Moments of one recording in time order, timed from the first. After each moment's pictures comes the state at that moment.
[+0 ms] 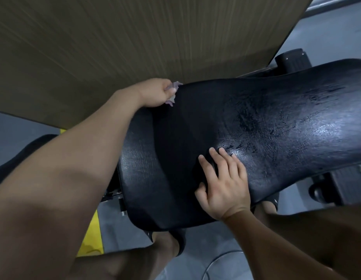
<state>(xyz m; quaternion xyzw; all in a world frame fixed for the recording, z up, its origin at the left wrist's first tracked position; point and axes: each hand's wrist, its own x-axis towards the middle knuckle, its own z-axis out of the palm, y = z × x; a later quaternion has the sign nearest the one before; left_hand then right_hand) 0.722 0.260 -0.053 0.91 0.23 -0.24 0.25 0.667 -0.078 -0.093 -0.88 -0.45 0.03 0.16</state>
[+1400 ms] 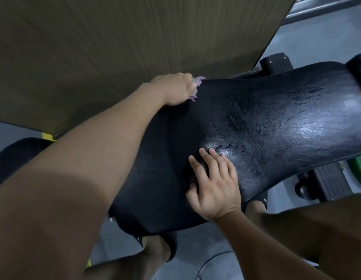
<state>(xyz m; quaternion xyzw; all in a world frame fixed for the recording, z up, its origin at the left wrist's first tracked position) 0.779 0.209 -0.059 0.95 0.15 -0.22 0.15 0.667 -0.078 -0.094 -0.88 -0.44 0.02 0.17</state>
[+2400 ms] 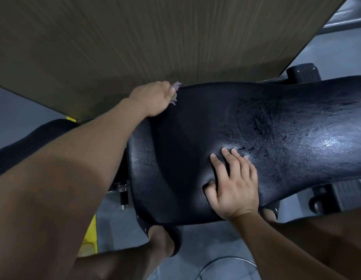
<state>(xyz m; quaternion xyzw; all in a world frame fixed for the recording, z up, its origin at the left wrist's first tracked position) 0.662 0.273 -0.071 0.94 0.26 -0.17 0.14 0.662 -0.077 -0.094 -0.88 -0.45 0.00 0.14</state>
